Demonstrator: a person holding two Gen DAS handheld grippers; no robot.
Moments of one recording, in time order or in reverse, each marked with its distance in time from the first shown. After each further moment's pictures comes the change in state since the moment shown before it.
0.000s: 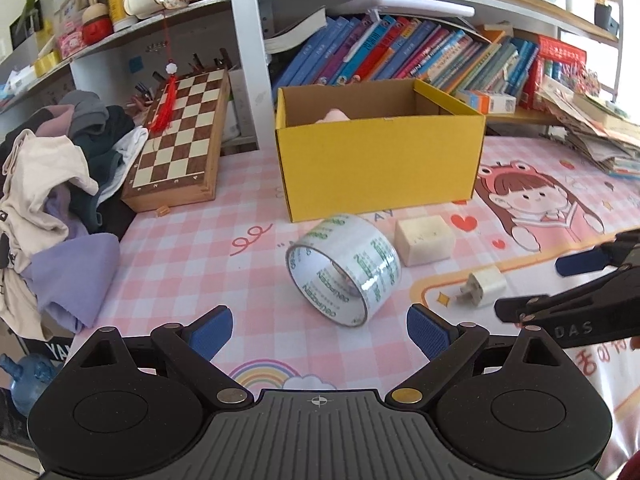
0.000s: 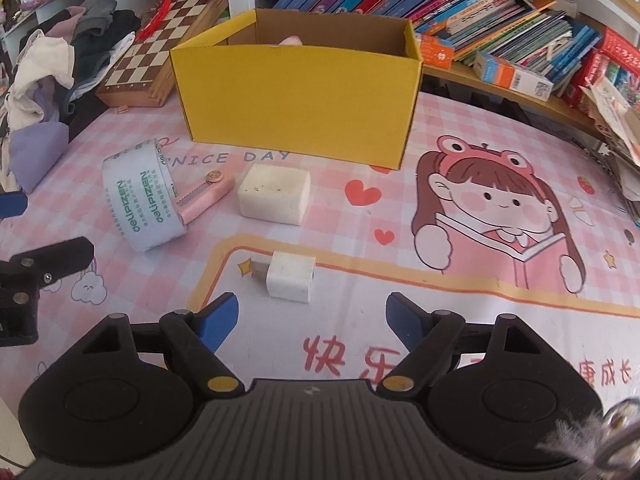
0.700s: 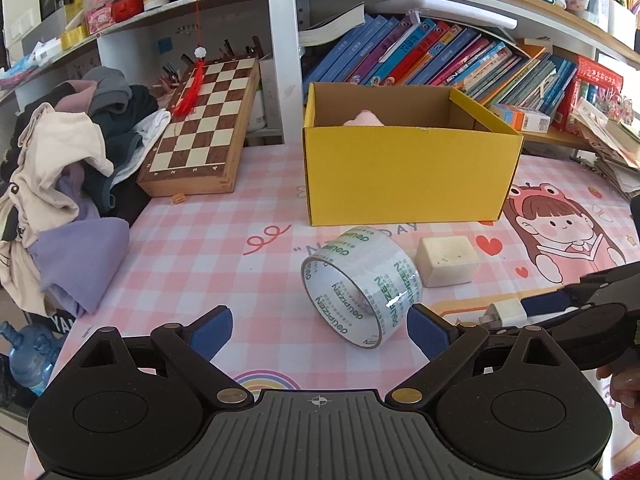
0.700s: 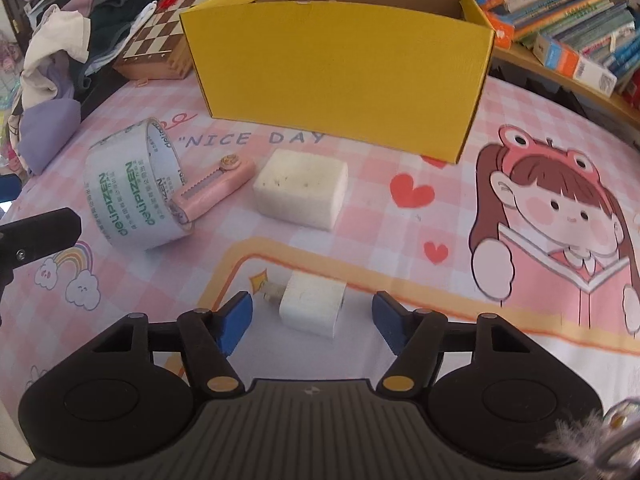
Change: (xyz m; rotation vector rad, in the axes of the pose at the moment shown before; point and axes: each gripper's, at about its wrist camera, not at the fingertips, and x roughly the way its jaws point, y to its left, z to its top) left arm 0.014 0.003 0.011 -0.088 0.026 0.061; right arm 0.049 0.000 0.019 -0.059 0.064 0.111
